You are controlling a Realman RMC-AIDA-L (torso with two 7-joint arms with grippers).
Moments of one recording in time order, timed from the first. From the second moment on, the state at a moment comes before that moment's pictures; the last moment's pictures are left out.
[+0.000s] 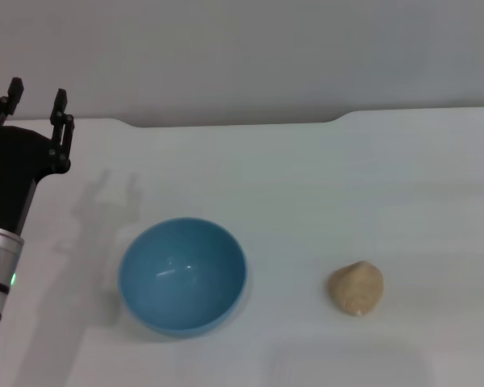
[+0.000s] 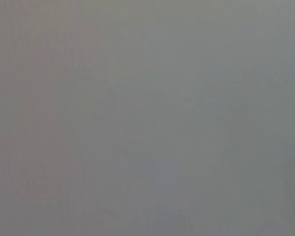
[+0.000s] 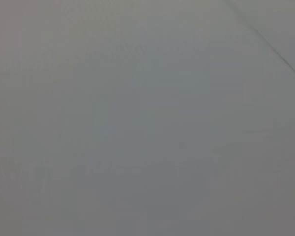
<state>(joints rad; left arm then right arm) -0.31 -2.07 2.40 0.42 2.24 -1.32 -2.82 0.32 2.00 -0.56 -0.57 -0.77 -1.38 1.22</state>
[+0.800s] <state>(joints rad) -0.31 -2.07 2.40 0.42 2.24 -1.33 -2.82 0.33 2.04 -0.56 -0.61 -0.88 -1.22 1.14</state>
